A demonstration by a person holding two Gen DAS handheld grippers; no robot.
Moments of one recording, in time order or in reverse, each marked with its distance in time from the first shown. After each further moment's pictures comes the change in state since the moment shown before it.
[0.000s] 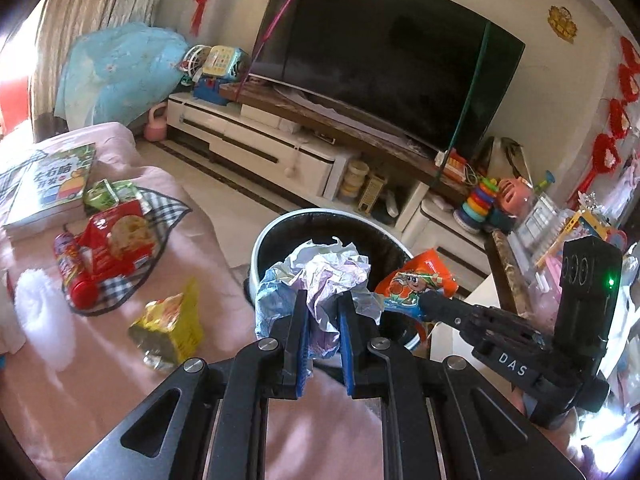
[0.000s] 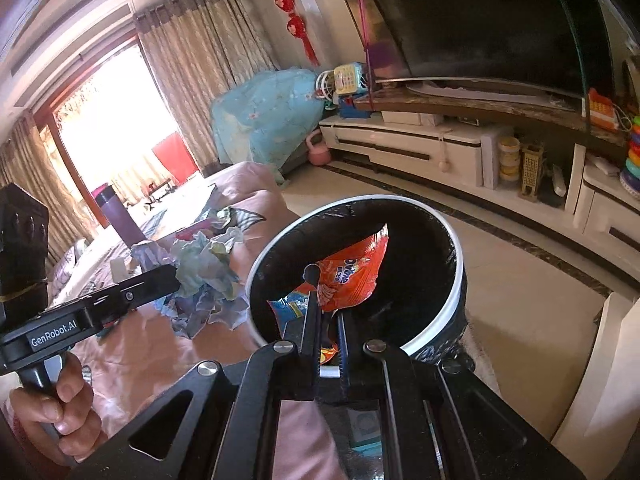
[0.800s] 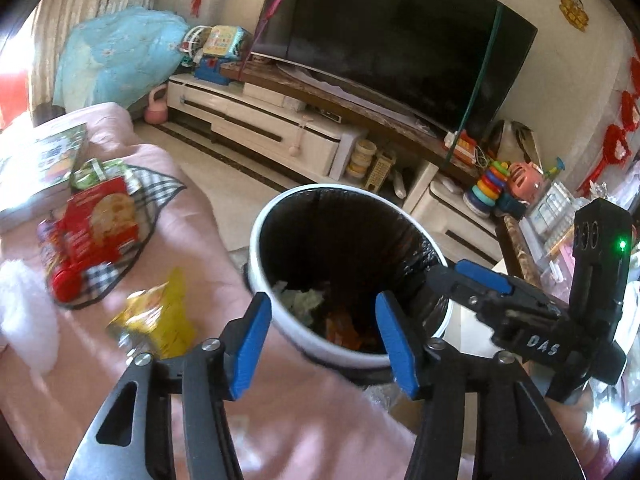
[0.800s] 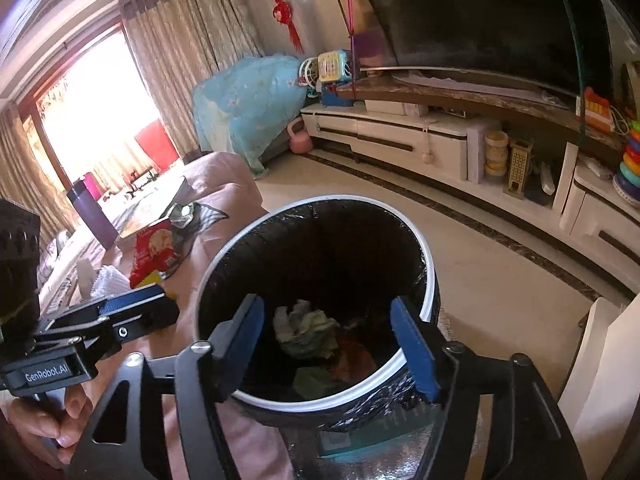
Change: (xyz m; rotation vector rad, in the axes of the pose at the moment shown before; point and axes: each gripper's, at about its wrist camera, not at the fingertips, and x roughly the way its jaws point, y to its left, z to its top) left arm 0.032 -0.003 0.003 -0.020 0.058 0.029; right arm 0.019 -0.020 0.014 -0.002 0.041 -0.057
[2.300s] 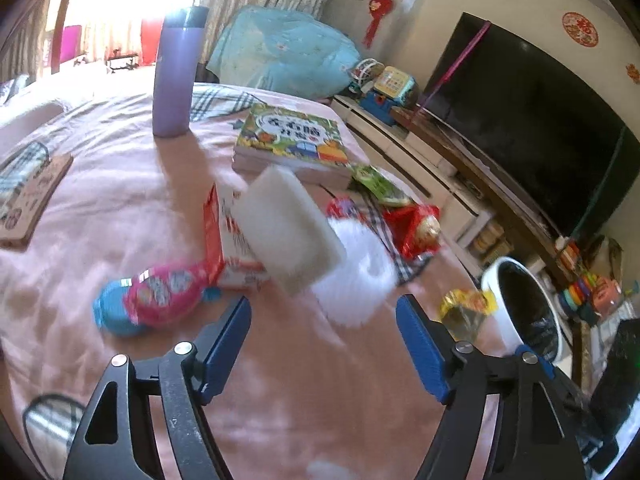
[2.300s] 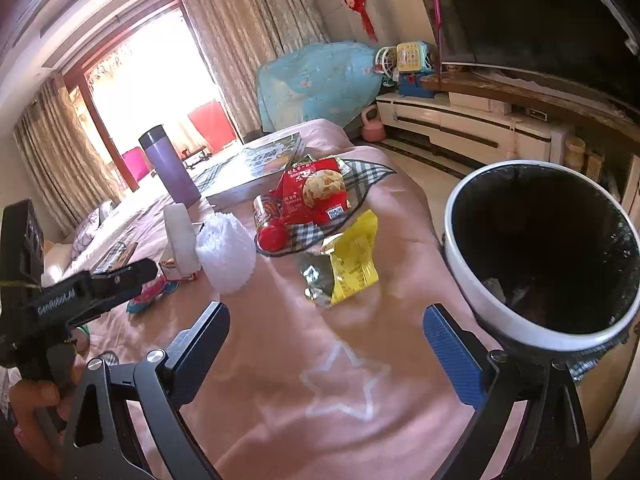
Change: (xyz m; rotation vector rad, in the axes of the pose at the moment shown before) left arm -0.153 0.137 -0.064 -0.351 -0.147 0.320; right arm 0.040 0.163 -0.049 -0.092 0.027 0.163
